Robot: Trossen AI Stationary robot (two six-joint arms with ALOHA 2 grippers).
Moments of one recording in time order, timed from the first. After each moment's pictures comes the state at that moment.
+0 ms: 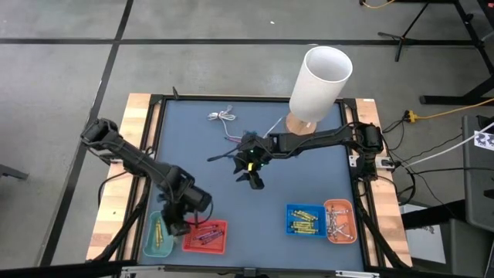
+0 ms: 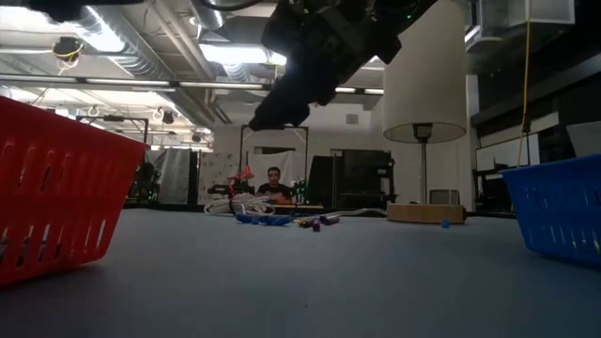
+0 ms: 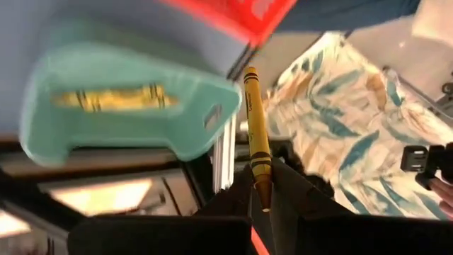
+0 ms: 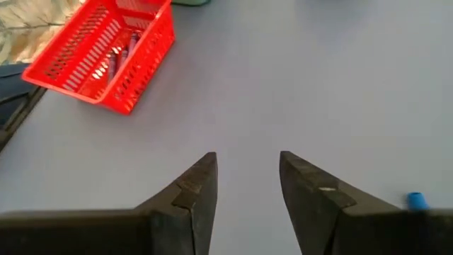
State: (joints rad) left arm -0.47 1.50 1.12 -0.98 0.78 -1.07; right arm -0.02 1.92 1.40 -0.25 -0.40 -0.16
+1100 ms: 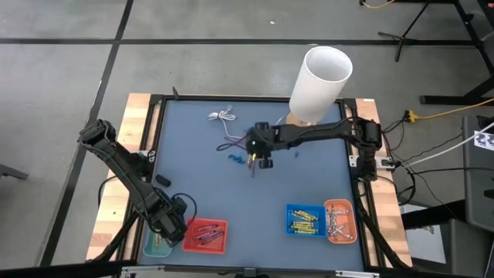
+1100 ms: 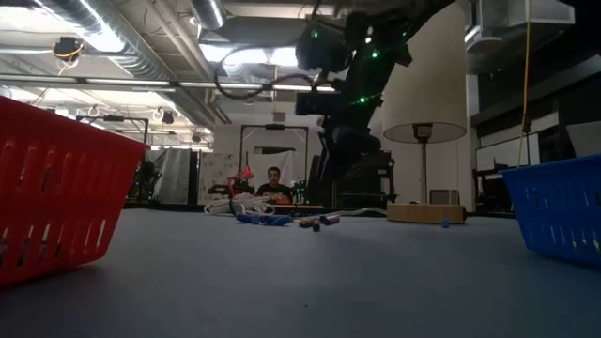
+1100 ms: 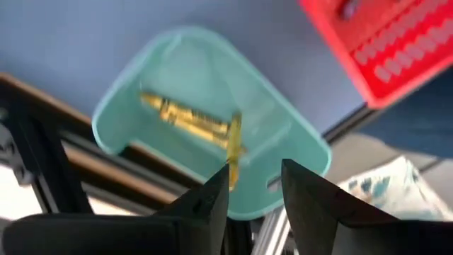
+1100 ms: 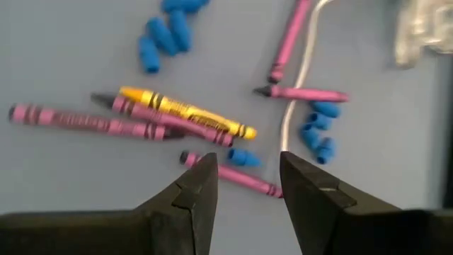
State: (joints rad) left arm -0.78 1.50 1.12 -1.03 0.31 -1.59; right arm -0.11 1.92 1.37 -0.56 0.23 -0.34
